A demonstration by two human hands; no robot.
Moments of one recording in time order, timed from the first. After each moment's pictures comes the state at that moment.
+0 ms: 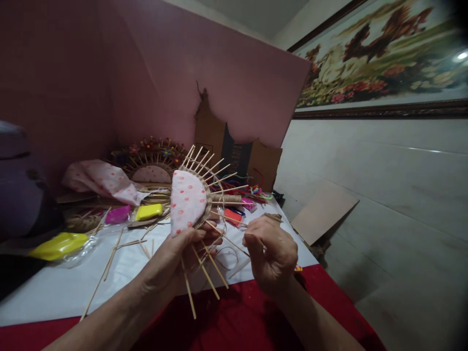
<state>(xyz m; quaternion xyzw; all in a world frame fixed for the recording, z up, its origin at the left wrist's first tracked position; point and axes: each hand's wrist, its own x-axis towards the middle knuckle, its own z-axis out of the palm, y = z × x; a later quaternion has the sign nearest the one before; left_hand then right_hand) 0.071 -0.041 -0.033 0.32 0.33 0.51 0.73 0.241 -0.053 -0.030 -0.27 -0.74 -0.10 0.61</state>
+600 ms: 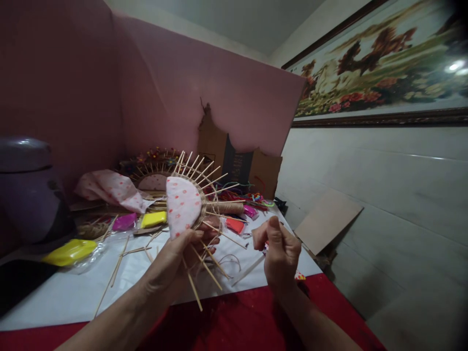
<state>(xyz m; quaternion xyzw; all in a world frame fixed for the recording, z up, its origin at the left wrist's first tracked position) 0.068 -0.037 -0.028 0.28 0.32 0.54 0.72 0.239 -0.045 -0.037 -0.36 -0.58 0.13 0.72</state>
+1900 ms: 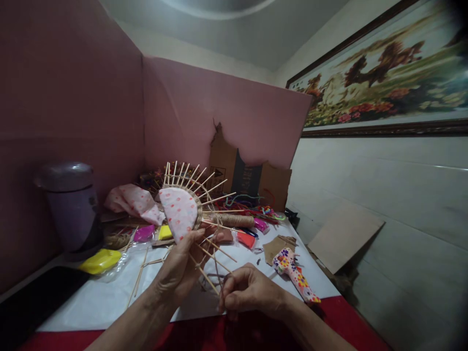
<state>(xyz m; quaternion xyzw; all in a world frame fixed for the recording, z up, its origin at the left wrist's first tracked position) 0.052 -0.027 -0.017 0.23 0.24 0.64 0.69 0.221 -0.033 -0.064 -0.28 -0.58 0.71 0.28</state>
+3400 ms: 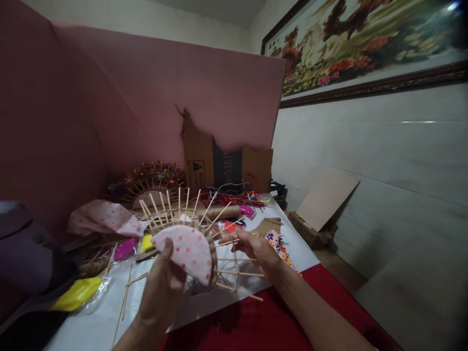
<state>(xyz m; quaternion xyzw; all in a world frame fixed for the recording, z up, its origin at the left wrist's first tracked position) 0.061 -0.027 -0.019 0.22 0.33 0.65 0.65 0.250 -0.014 -0.029 -0.35 -0.50 0.59 0.53</state>
